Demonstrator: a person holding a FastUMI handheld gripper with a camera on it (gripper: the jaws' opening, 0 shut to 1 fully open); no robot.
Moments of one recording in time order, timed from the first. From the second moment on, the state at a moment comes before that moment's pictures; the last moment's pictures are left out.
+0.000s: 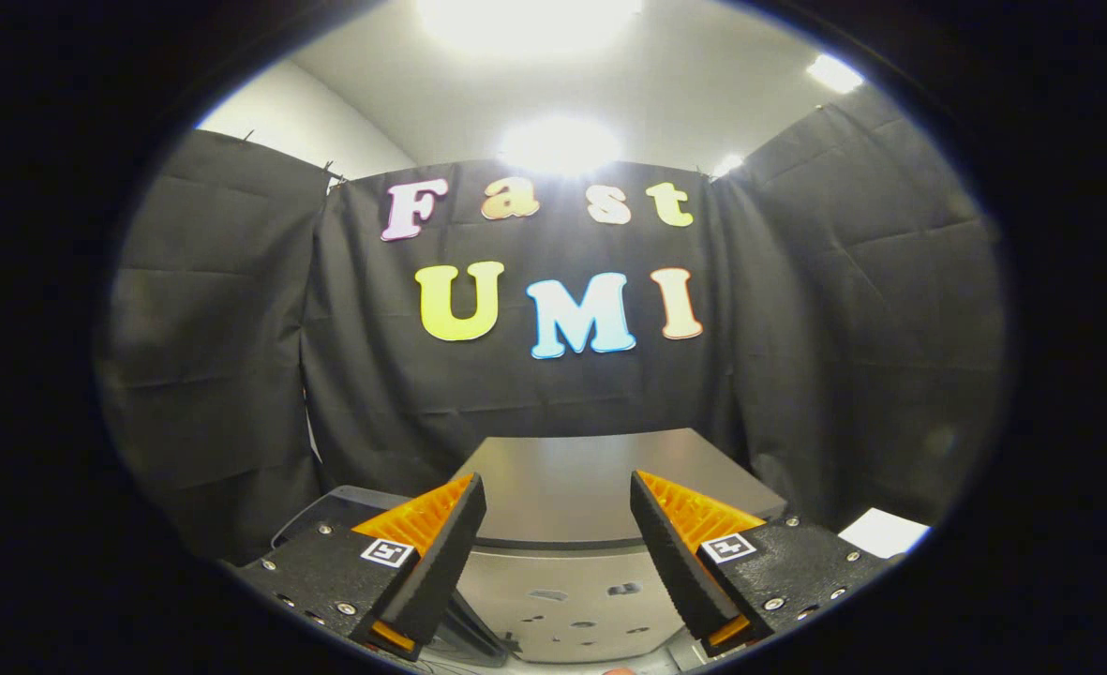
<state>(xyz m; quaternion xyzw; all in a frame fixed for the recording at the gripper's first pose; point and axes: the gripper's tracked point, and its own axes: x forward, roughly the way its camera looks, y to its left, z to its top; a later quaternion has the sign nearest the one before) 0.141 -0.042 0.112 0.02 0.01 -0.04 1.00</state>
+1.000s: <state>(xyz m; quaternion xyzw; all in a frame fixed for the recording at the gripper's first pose) 0.050 -0.105 0.045 0.03 0.01 -0.08 1.00</state>
